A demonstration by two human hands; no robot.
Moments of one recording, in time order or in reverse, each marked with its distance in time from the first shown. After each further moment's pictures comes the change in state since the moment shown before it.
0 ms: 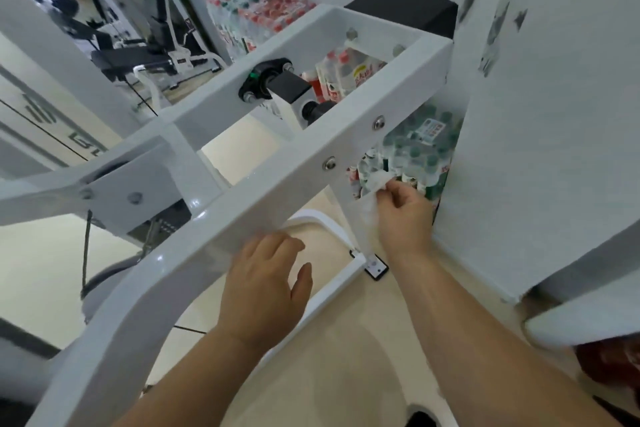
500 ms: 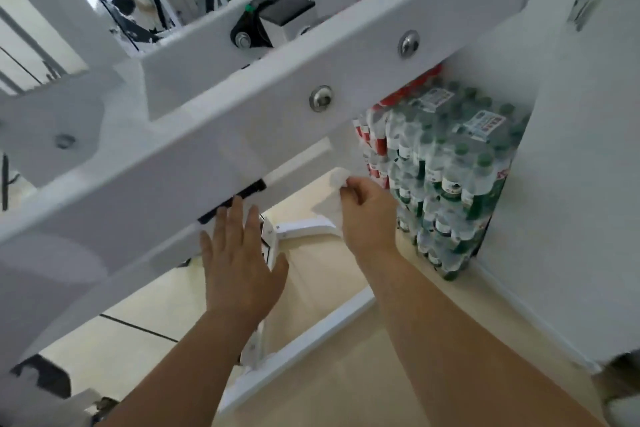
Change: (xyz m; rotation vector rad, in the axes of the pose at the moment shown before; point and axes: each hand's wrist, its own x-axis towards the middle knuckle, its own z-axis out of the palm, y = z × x) left_hand -0.010 -0.076 0.171 0.323 -0.052 -0.470; right_hand 0.043 0.130 0.086 0.025 -0.270 -0.153
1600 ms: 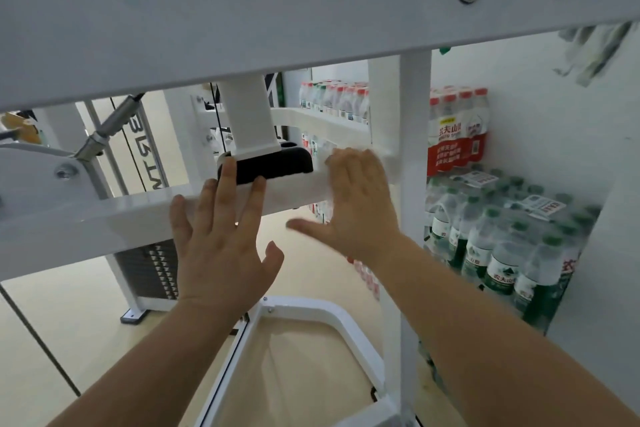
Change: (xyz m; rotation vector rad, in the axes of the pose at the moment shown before) left_hand 0.029 -0.063 0.093 0.176 0.622 -0.032; right_hand 0.055 0.059 0.088 -0.939 -0.045 -1.140
